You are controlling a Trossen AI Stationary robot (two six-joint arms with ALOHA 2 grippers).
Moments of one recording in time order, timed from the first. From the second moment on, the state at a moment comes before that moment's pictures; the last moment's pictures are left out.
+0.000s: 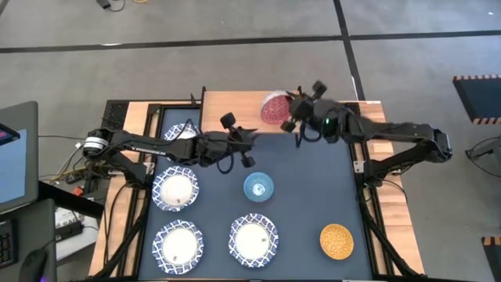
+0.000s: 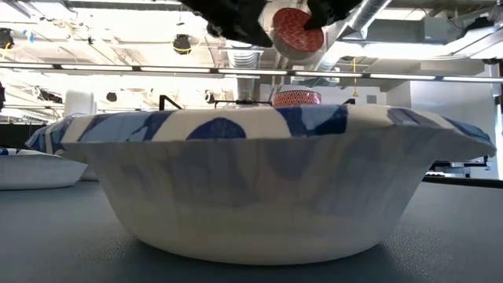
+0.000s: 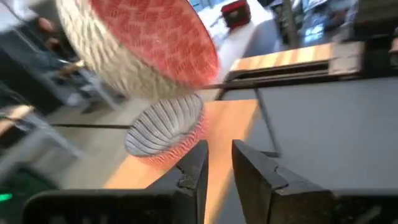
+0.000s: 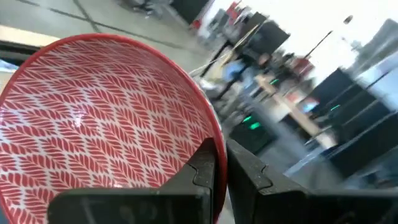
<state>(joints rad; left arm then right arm) 0.03 1.51 1.08 0.25 -0.60 0.30 -0.19 1.24 1.15 -0.10 0.71 -0.43</state>
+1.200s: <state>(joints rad) 0.10 1.18 0.68 0.29 -0.45 0.09 -0.75 1.81 1.86 -1.03 -0.08 -0.05</state>
